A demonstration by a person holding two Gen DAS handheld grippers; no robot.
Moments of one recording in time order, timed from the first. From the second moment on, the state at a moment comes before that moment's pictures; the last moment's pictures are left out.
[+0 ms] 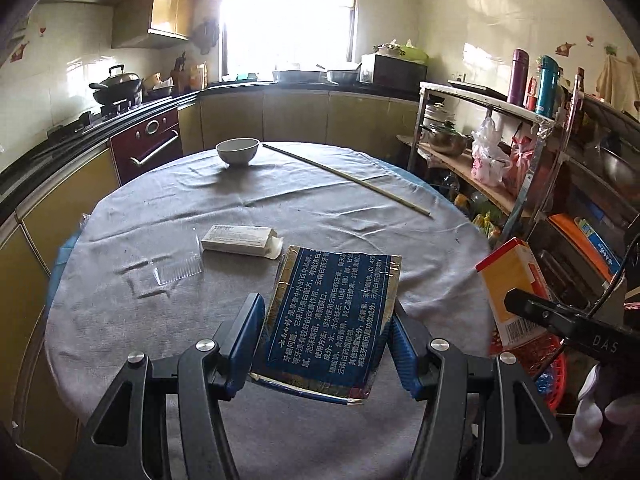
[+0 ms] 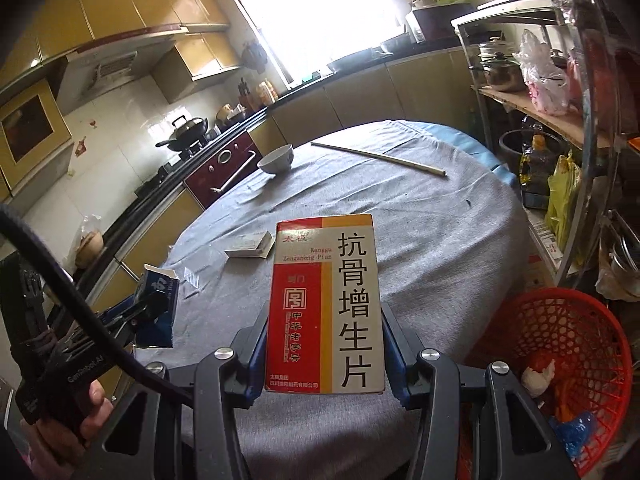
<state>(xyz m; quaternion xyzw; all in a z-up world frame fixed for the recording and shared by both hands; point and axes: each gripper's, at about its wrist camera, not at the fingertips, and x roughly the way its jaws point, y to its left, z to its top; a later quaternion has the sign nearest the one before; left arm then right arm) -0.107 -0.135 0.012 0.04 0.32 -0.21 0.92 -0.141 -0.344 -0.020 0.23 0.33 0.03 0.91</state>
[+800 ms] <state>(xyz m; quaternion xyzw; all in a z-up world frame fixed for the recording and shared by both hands) -0.154 -0.212 0.003 0.09 0.32 -0.27 0.90 -0.211 -0.415 -0.030 0.27 0.30 -0.04 0.91</state>
